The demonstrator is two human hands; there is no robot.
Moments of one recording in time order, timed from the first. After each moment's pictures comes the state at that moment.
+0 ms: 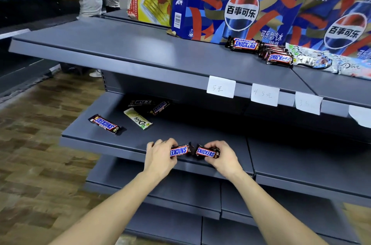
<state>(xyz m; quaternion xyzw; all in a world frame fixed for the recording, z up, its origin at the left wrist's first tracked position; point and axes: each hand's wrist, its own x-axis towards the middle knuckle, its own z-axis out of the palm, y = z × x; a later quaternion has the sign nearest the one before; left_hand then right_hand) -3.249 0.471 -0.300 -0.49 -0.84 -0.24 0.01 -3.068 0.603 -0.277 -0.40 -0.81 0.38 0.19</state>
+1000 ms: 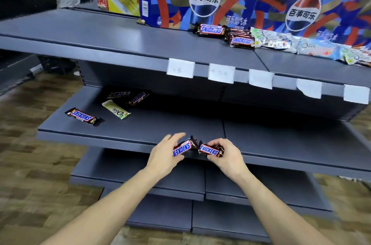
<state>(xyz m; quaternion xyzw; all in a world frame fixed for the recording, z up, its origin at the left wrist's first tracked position) -3.151 0.474 -0.274 -0.54 -0.78 -0.30 -0.14 -2.961 0.592 -0.270 -0.42 -0.81 0.35 0.22</state>
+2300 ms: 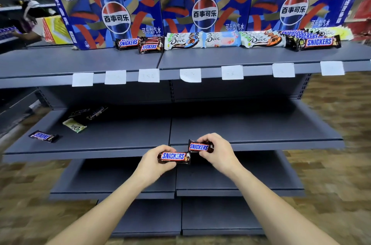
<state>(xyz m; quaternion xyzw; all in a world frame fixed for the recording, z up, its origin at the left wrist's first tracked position) -2.944 0.513 -0.236 -0.48 -0.74 -0.38 -0.28 -2.752 0.652 -0.247 -0.37 -0.81 0.37 0.27</state>
